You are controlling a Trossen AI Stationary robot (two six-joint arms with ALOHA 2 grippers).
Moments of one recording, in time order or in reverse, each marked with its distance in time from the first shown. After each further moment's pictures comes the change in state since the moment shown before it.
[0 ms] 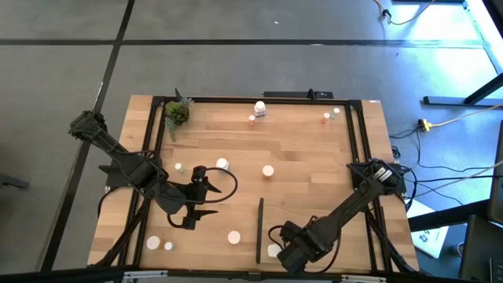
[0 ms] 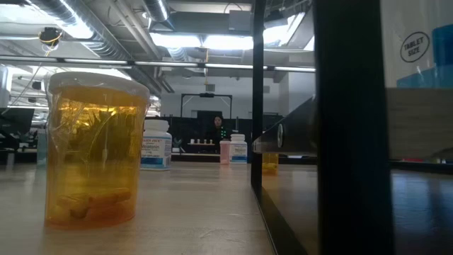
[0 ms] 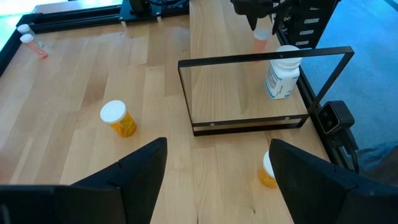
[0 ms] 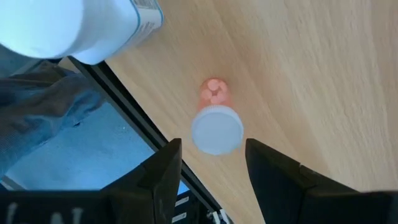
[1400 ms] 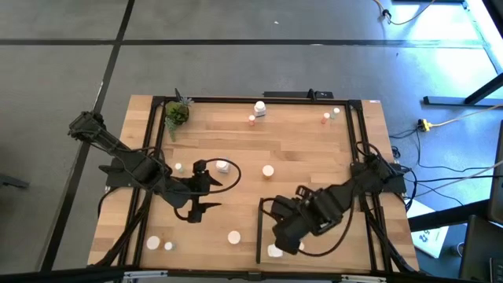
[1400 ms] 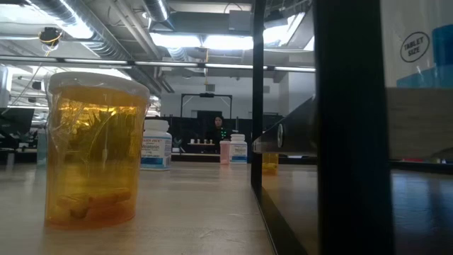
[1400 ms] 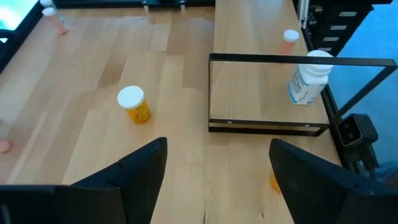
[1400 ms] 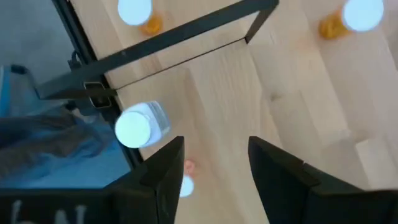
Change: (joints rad) left arm 0.065 0.000 0.000 -0.030 -0.001 -0.088; right arm -0.131 -0.004 0.449 -0.311 0.254 -0.371
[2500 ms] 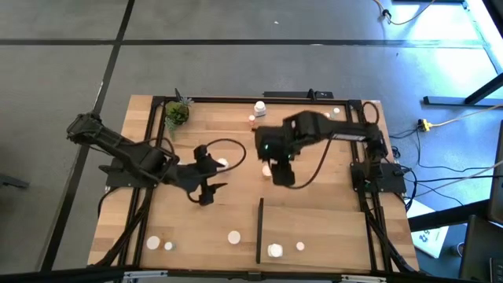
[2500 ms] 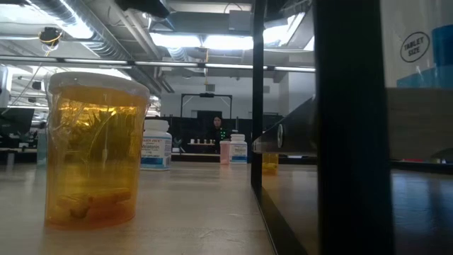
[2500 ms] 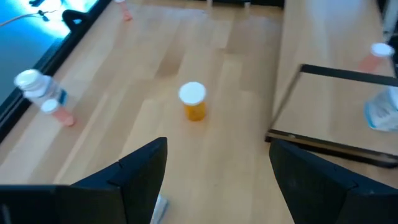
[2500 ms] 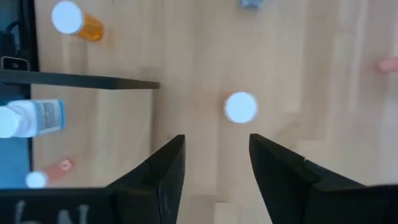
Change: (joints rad) left arm 0.164 0.000 0.000 -0.043 -0.052 -0.027; right arm -0.511 -0.089 -0.005 0.000 -0.177 -0.915
